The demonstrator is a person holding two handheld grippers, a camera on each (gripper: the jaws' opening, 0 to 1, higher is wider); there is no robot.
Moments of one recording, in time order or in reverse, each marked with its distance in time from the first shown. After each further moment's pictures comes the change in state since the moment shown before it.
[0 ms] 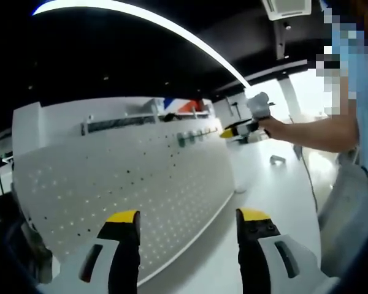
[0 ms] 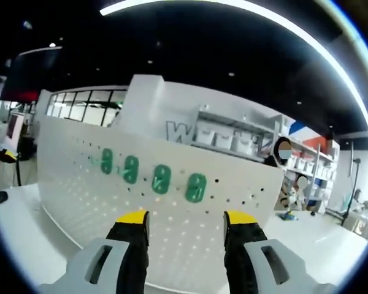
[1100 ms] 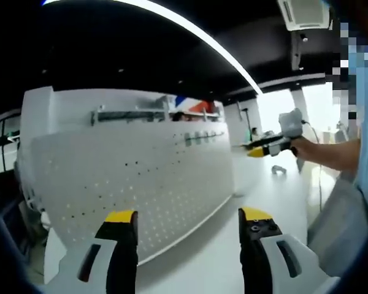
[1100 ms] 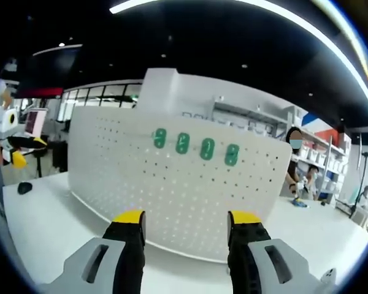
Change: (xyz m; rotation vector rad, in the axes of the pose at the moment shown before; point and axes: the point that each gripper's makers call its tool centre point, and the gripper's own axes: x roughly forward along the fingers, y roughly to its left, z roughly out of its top) left arm -0.032 -0.004 -0.005 -0.125 0.016 0.049; right arm -0.076 0.062 -0.037 0.015 0.063 0.112
